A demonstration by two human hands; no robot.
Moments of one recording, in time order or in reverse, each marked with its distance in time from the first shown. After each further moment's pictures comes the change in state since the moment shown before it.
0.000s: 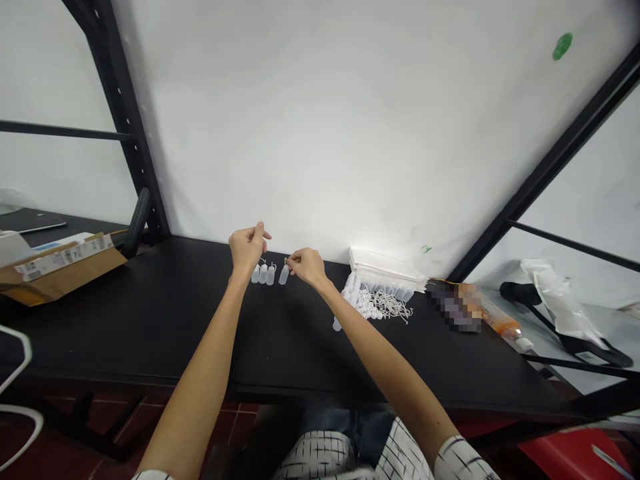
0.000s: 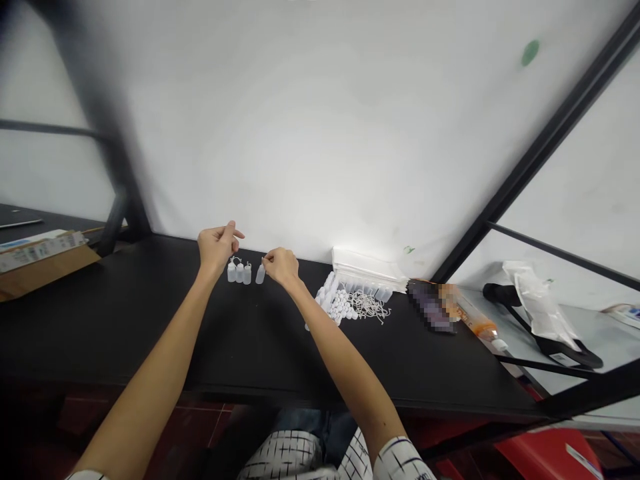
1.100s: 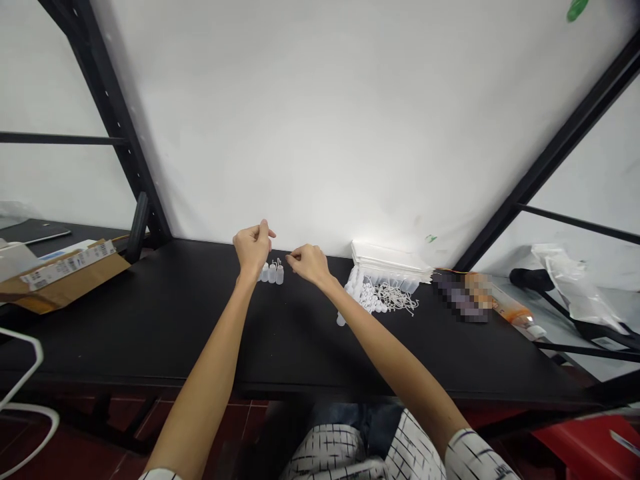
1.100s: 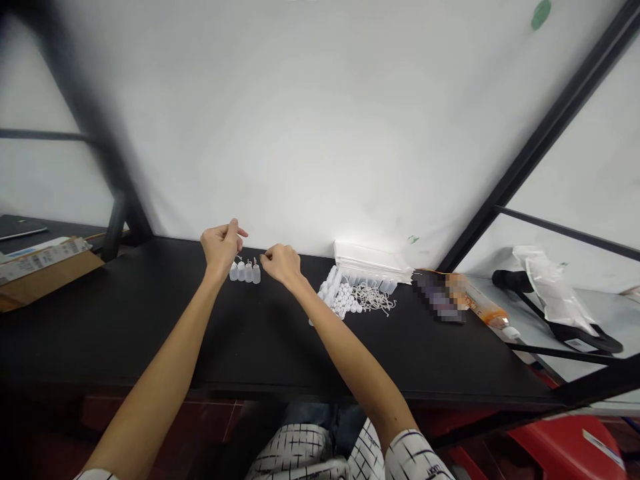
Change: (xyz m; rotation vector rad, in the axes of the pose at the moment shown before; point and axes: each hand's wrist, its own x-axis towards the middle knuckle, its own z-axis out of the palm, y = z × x) left_hand -0.008 0.009 0.009 -0.050 0.077 0.059; right_hand -0.011 -0.011 -0.010 -0.115 0.017 -0.027
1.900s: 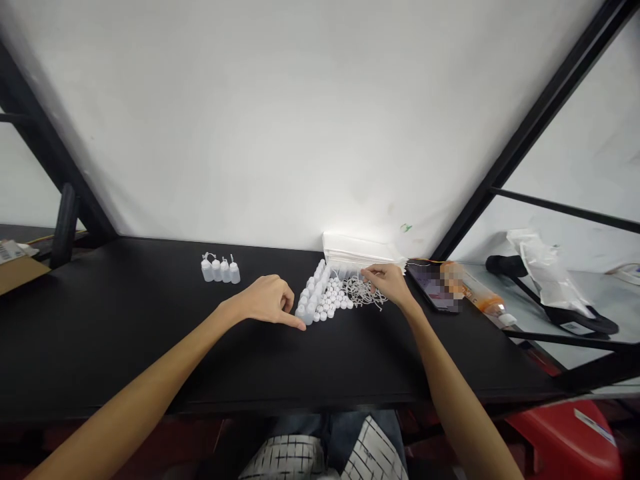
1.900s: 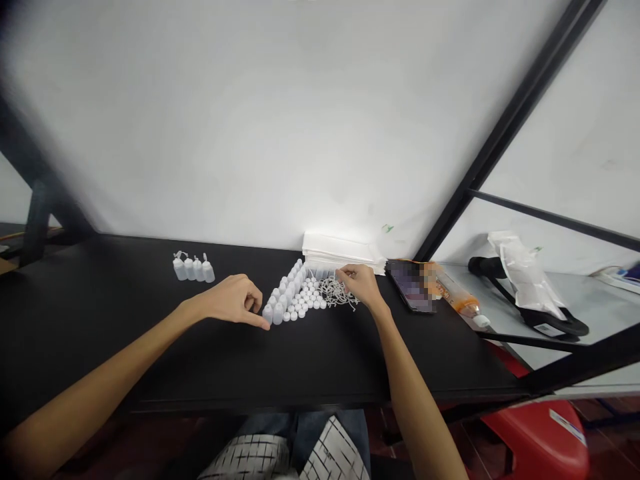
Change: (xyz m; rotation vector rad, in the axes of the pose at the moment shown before) left_hand -0.089 0.042 0.040 0.376 -1.325 0.300; right_hand -0.109 0.233 -0.090 0.284 0.120 0.220
